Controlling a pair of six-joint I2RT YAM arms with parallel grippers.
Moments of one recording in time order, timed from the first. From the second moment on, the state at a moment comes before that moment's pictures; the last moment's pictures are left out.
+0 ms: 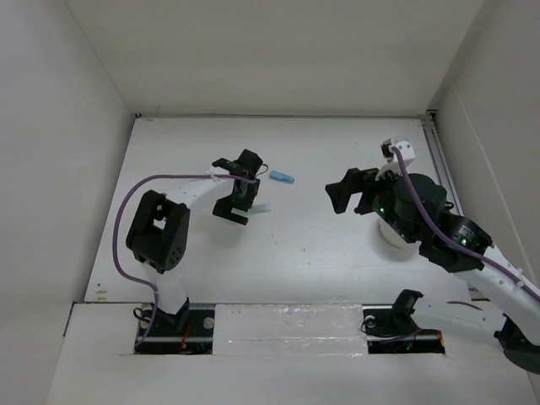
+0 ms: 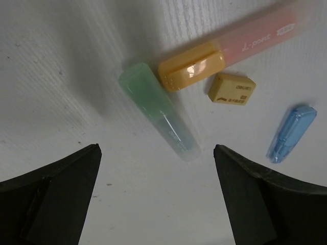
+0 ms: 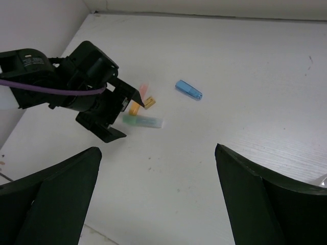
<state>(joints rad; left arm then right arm) -0.53 1.79 1.30 -0.85 -0.22 -1.78 0.89 0.88 1.22 -0.59 0.43 0.39</state>
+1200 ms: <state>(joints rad) -0.47 1.92 1.32 -0.88 -0.18 -1.77 0.90 0.81 1.18 -0.55 0.39 0.38</state>
